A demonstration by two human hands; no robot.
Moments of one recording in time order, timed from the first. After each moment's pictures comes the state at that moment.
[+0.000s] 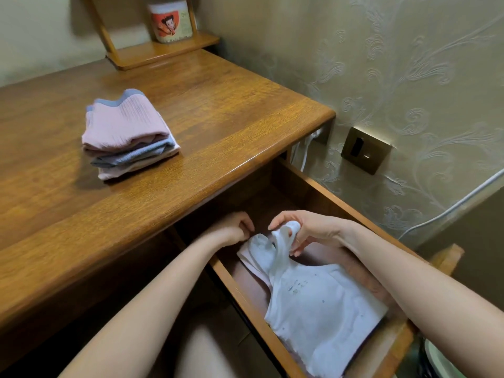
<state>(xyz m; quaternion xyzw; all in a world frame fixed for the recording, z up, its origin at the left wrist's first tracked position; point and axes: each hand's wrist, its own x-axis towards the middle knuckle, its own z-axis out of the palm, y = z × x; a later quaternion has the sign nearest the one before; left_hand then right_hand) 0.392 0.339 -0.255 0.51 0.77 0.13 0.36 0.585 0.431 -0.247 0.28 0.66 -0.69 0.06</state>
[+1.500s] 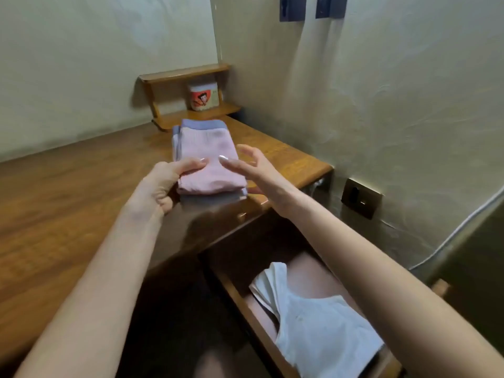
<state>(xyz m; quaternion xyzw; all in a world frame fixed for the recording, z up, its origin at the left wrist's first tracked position) 0.336 0.286 -0.041 0.22 0.61 0.65 0.40 0.477 0.380 -0.060 0.27 0.69 -0.63 -0.24</state>
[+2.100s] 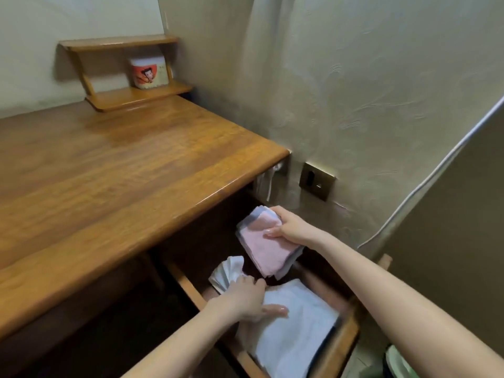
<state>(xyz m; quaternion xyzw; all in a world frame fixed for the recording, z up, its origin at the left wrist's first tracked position) 0.501 0.290 -0.226 0.66 0.68 -0.11 0.30 0.602 0.450 -0.218 0.45 0.77 -0.44 -0.08</state>
